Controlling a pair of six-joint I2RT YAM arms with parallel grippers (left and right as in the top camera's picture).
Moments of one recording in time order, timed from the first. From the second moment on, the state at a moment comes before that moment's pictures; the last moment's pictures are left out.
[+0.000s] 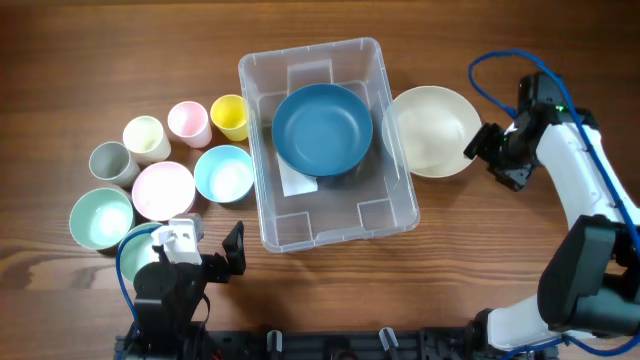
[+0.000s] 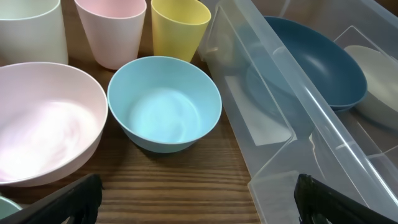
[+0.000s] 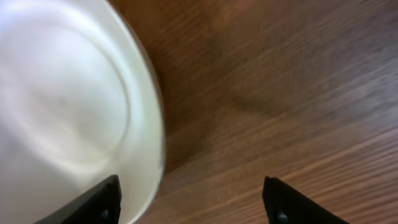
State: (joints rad) left arm -0.06 0.02 0.16 -0.60 0.15 -0.22; right arm -0.16 1.70 1.16 -0.89 -0.09 0.48
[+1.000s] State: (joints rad) left arm -0.06 0.02 0.16 -0.60 0.15 -0.22; right arm -0.20 1.31 1.23 -0.70 0.02 0.62
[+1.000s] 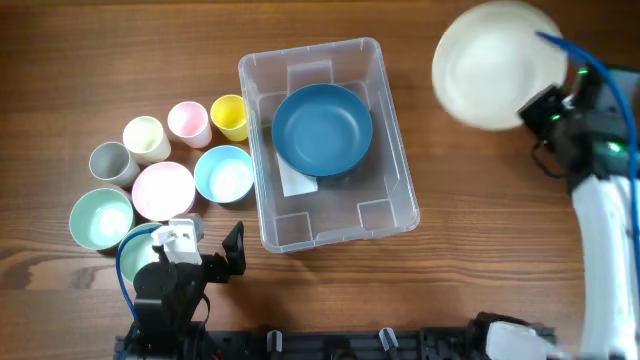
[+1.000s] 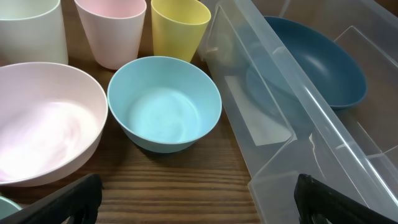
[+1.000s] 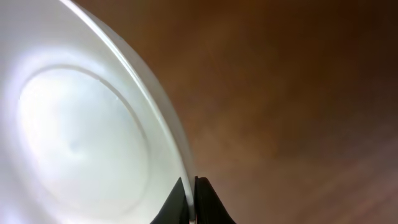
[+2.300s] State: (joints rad) left arm -0.06 0.02 0.16 -0.60 0.15 -0.22; right arm 0.43 1.68 1.38 -0.53 0.05 0.37
